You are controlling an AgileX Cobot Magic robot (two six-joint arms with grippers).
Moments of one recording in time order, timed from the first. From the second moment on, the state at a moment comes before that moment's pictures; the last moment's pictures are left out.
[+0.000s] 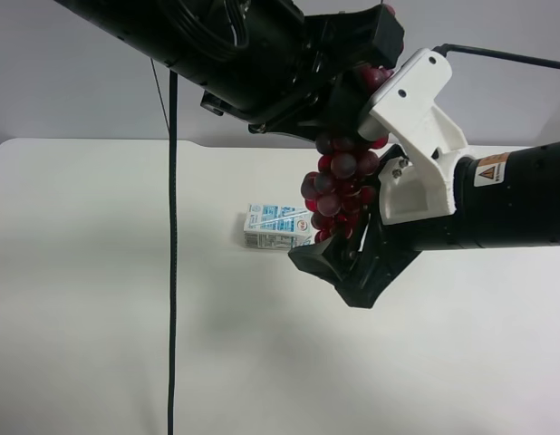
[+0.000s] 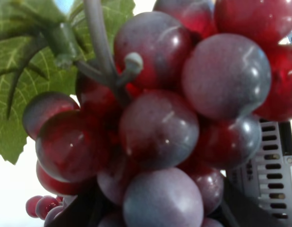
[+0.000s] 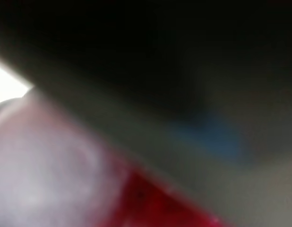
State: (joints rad) left arm -0.86 1.52 -1.28 -0.54 0.54 0.04; right arm 0.75 1.17 -0.59 0.57 0.14 -0.82
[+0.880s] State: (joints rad) left arm -0.84 1.52 -1.28 -0.48 0.49 0.10; right arm 0.75 1.17 -0.59 0.58 0.11 -0.81
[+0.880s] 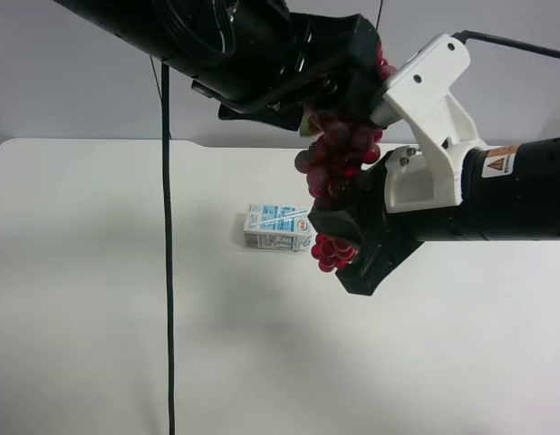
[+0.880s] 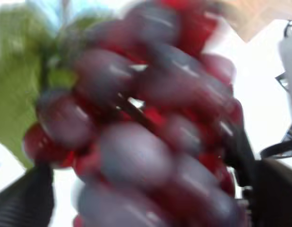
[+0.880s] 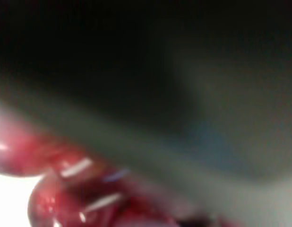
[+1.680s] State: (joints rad) left arm -0.64 1.37 -1.28 -0.43 0.57 0.09; right arm 0.75 1.18 -0.59 0.58 0.13 -0.81
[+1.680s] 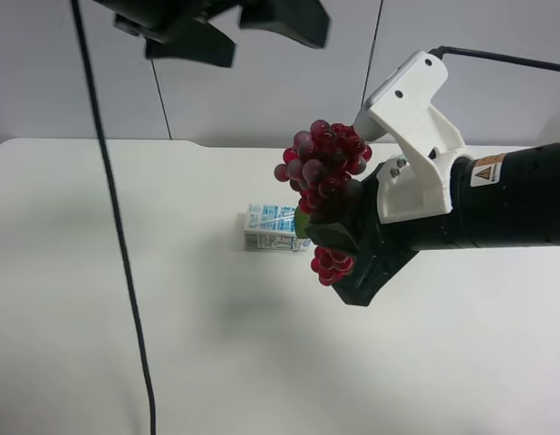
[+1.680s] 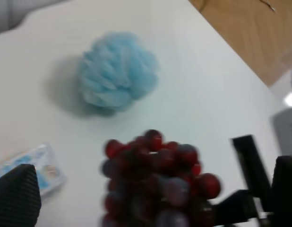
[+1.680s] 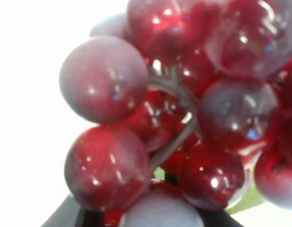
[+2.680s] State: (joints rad) left arm -0.36 0.60 -0.75 -0.10 1.07 0.06; right arm 0.75 1.18 -0.59 0.56 0.13 -0.81
